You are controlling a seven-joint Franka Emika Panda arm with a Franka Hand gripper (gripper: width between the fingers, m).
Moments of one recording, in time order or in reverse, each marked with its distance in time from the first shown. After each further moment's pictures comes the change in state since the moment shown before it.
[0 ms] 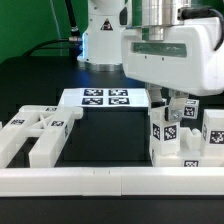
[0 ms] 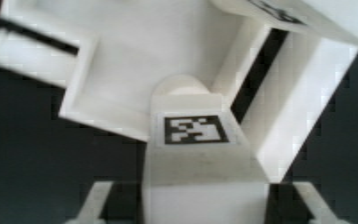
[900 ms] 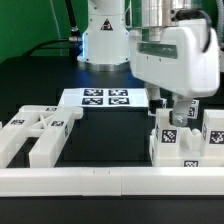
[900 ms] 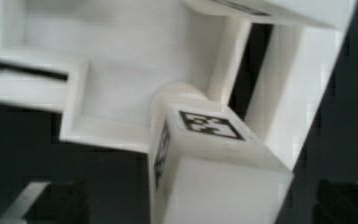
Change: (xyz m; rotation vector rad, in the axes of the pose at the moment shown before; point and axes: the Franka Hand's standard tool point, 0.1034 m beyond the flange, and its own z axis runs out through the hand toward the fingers) arm 0.000 0.000 0.001 -0.001 -0.008 -0.099
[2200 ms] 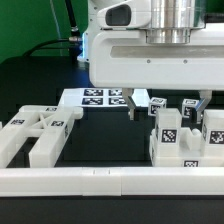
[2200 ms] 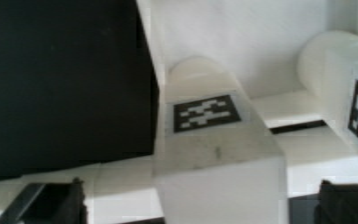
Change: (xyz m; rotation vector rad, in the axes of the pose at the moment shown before) arm 0.005 -0.006 0.002 -0.039 0.022 -1.069
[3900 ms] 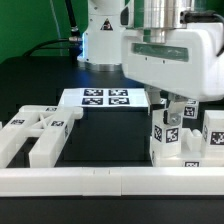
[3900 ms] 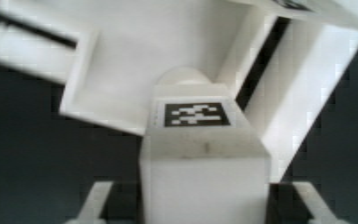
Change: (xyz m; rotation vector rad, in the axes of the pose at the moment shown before) arm -0.003 0.000 0.000 -0.009 -0.004 1.223
